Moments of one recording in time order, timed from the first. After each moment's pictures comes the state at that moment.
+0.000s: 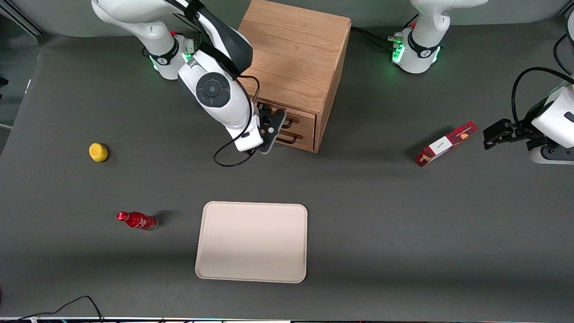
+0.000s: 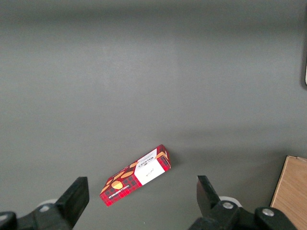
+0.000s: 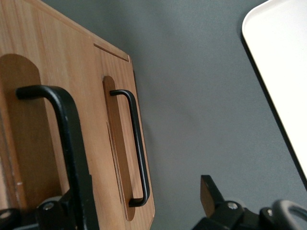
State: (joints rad) arm 0.18 0.38 0.55 -1.74 0.02 2.01 -0.38
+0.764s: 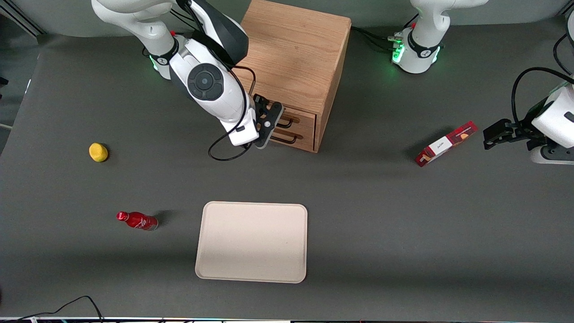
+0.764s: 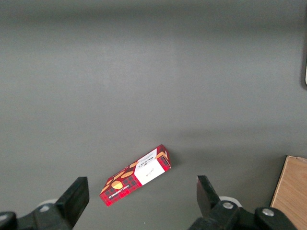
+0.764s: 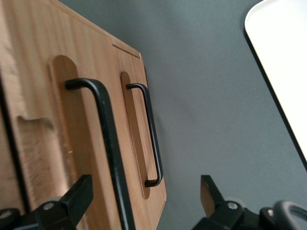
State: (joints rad) arm 0.18 0.34 0.55 -1.68 0.08 1.88 -0.37
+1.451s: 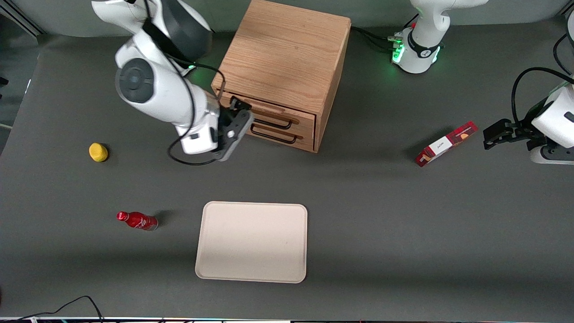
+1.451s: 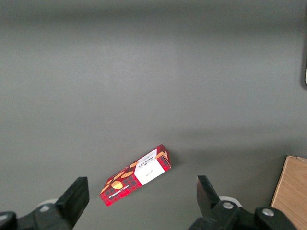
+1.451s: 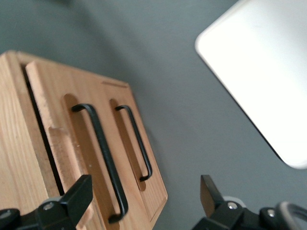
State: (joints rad) arm 0.16 0.27 0.39 -1.54 0.22 1.79 -0.29
